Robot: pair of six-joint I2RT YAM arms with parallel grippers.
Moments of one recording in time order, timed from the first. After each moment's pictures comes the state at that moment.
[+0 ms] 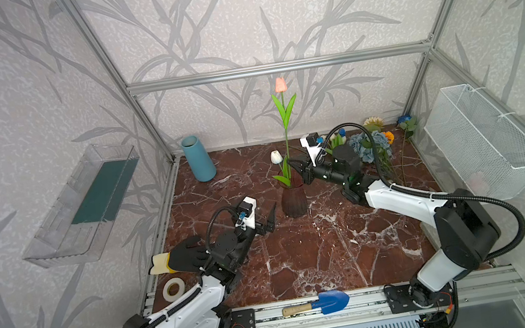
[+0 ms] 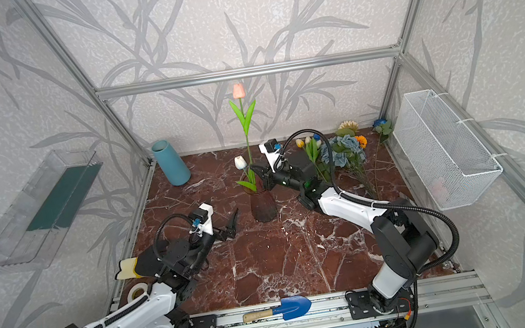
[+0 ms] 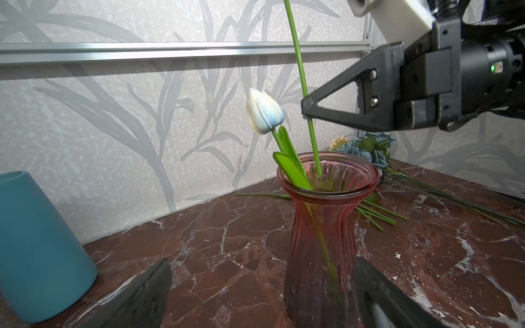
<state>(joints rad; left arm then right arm) -0.56 0.98 0.21 0.85 -0.09 0.11 0.58 1.60 1.02 0.50 -0.37 0.21</state>
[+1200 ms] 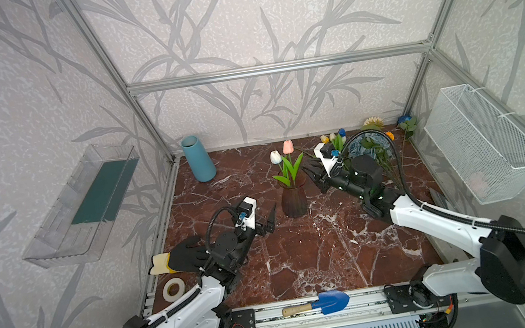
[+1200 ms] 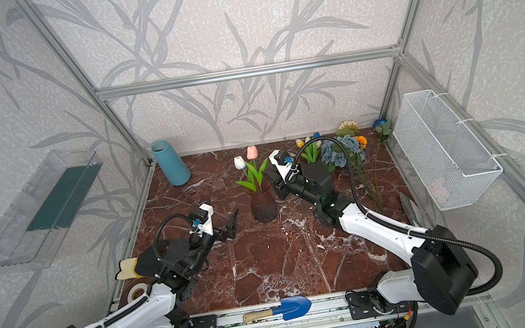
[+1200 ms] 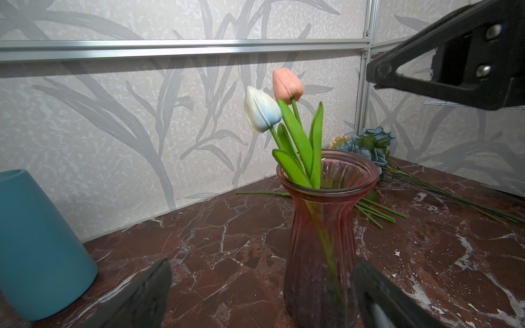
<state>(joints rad) -0.56 0.95 0.21 0.83 -0.08 0.10 0.60 1.28 0.87 0.40 -0.19 -0.03</state>
